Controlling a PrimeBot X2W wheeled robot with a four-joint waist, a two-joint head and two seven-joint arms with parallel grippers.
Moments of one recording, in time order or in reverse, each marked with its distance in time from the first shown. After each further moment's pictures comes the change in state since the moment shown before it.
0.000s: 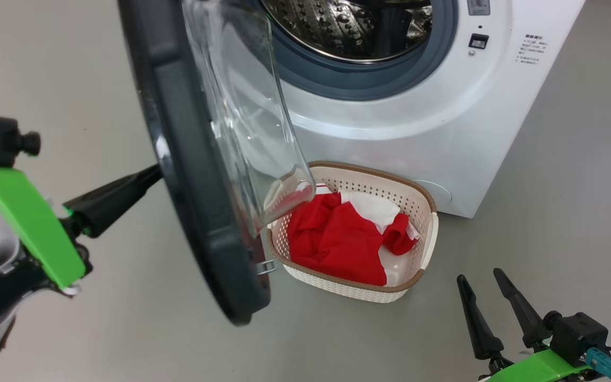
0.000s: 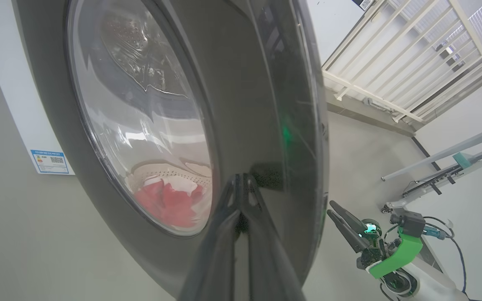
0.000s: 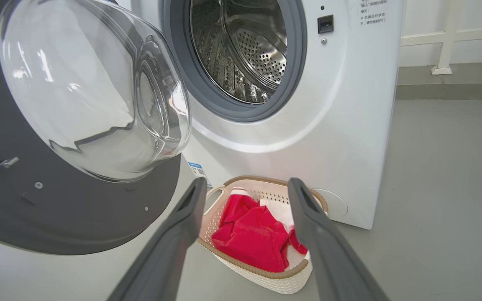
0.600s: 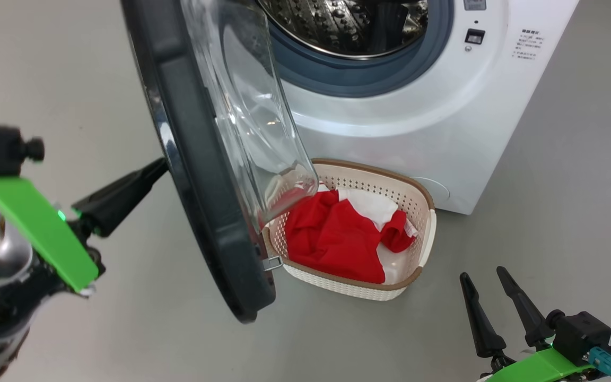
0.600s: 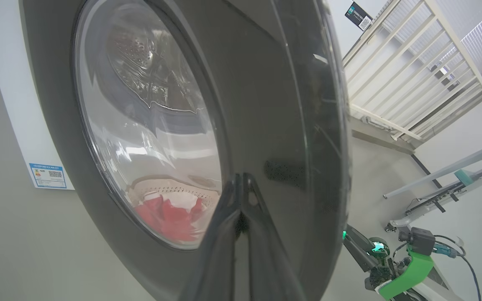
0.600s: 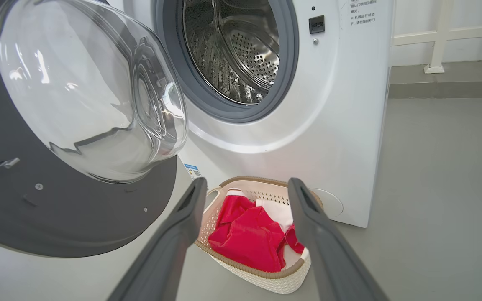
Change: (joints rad) left arm -0.036 -0.002 -0.103 0.019 0.000 -0.001 -0.177; right arm -0.001 0.005 -0.014 -0.003 -0.001 0.000 0.000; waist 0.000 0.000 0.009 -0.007
